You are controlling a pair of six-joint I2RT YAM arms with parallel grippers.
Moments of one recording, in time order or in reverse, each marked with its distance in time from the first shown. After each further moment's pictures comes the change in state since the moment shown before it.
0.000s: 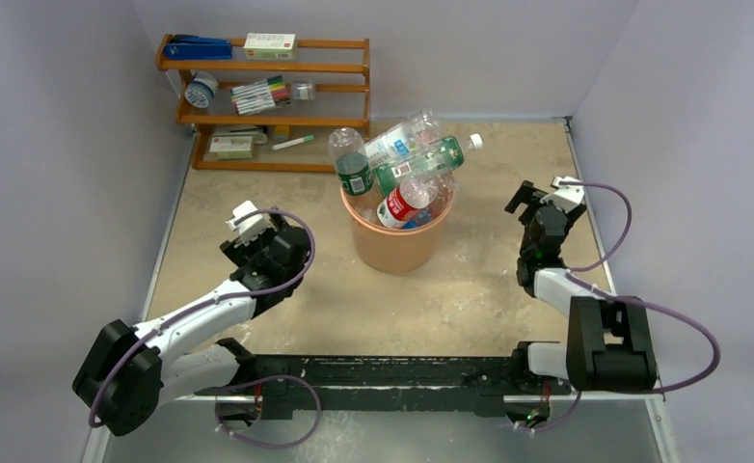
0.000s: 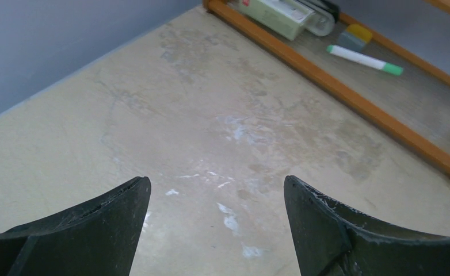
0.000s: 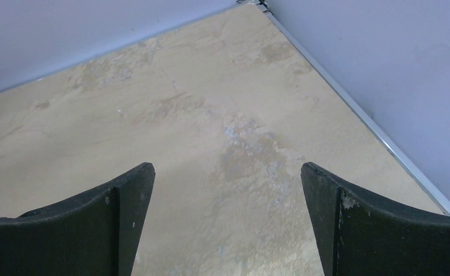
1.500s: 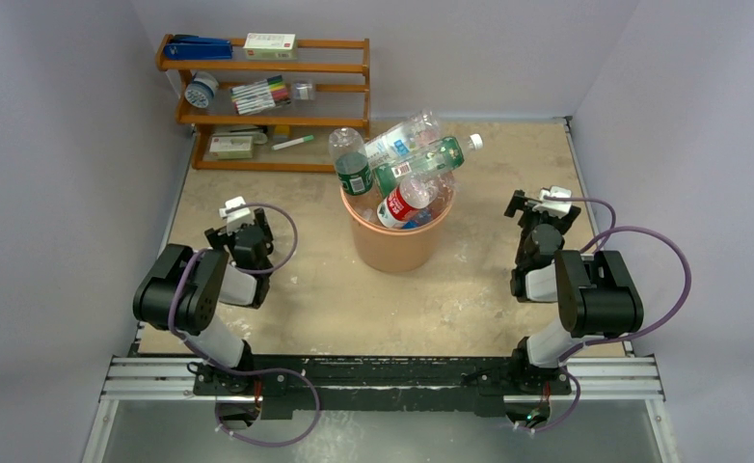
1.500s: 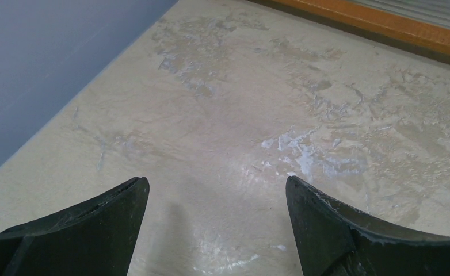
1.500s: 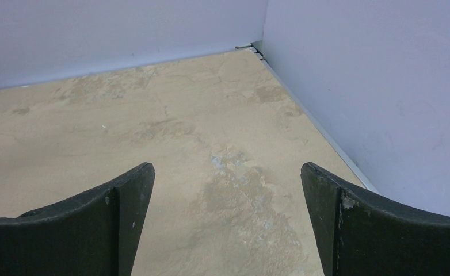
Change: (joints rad) left arm 0.510 0.544 -0.269 1.201 0.518 0.681; right arm -0.016 0.327 -0.109 0.652 -0.033 -0.225
